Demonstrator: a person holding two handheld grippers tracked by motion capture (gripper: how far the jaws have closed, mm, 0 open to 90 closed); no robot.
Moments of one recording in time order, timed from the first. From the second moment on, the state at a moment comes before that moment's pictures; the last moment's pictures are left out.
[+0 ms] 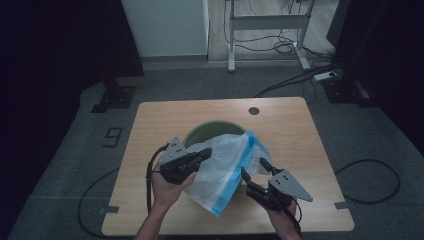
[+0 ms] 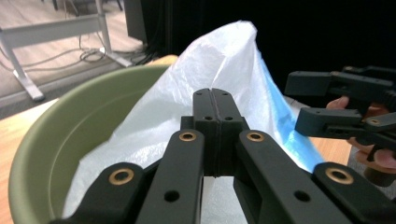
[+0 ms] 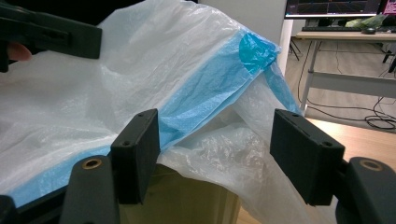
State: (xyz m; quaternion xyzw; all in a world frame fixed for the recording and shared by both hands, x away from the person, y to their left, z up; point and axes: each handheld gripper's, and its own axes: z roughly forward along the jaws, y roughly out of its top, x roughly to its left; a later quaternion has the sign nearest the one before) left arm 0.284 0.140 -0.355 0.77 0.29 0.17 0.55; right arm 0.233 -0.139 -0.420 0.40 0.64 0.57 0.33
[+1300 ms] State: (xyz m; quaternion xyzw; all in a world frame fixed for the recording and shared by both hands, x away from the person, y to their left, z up) left arm 0.273 0.183 -0.362 0.71 0.29 0.13 0.63; right arm 0.268 -0.136 -0.390 0.36 0.64 0.63 0.27
